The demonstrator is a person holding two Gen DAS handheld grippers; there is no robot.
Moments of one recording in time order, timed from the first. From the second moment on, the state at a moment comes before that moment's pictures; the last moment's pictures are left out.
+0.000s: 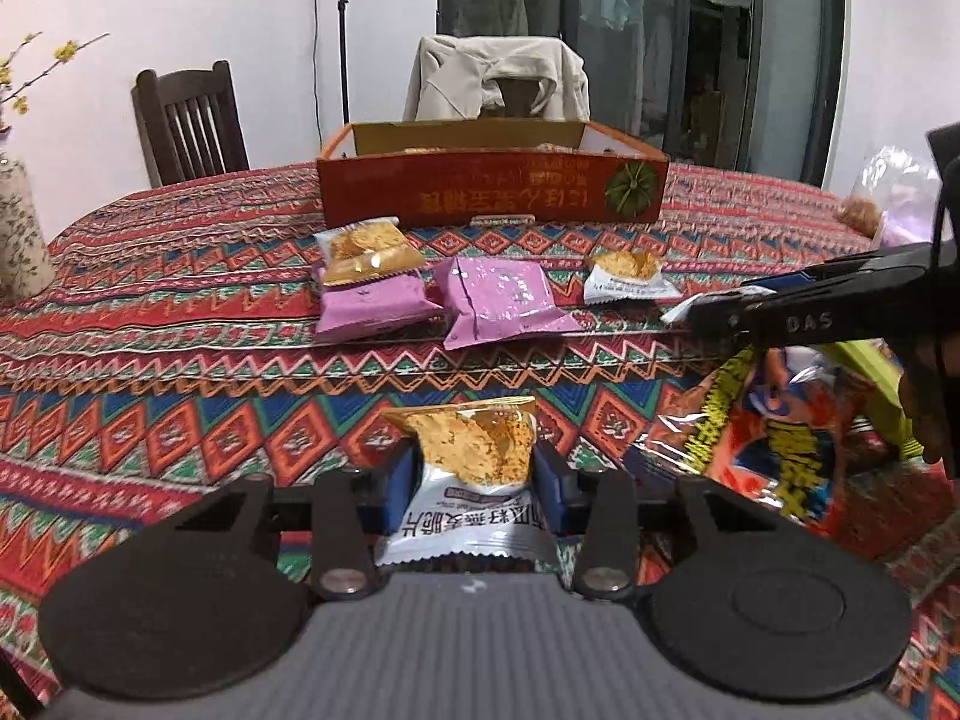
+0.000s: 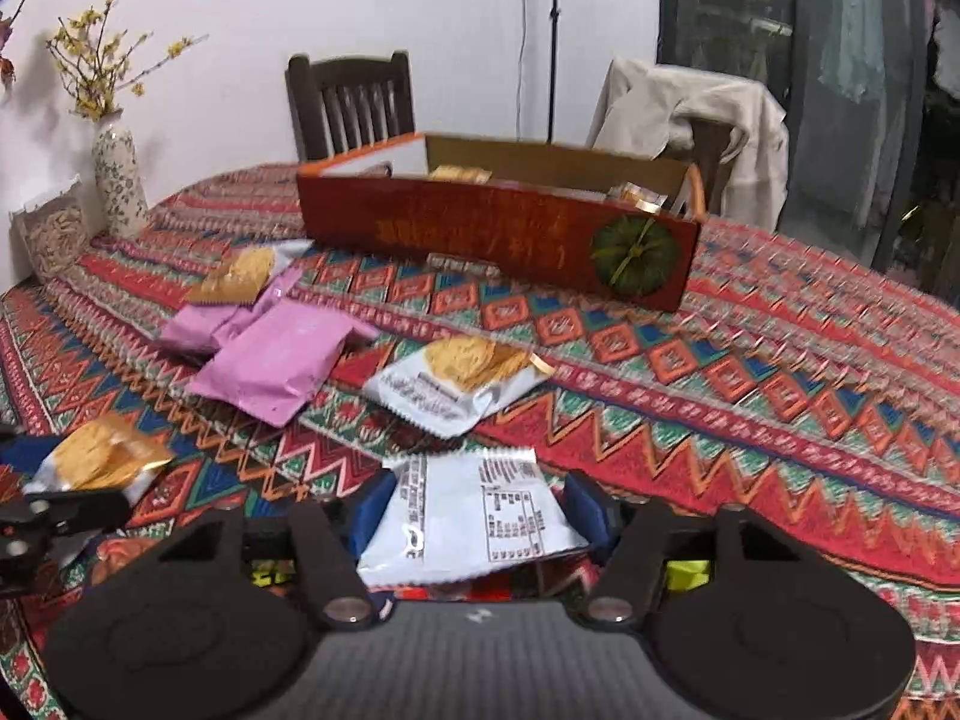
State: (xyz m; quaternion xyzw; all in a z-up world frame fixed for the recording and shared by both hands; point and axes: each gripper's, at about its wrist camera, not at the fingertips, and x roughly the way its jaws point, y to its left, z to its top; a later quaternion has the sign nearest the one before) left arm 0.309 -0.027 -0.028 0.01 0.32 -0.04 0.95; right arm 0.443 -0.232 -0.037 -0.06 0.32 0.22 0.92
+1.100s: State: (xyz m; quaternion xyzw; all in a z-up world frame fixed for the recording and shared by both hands) left arm 0.422 0.011 0.071 -0.06 0.24 -0.15 0.96; right arm 0.397 -0.273 0.070 0.01 0.19 0.28 0.94
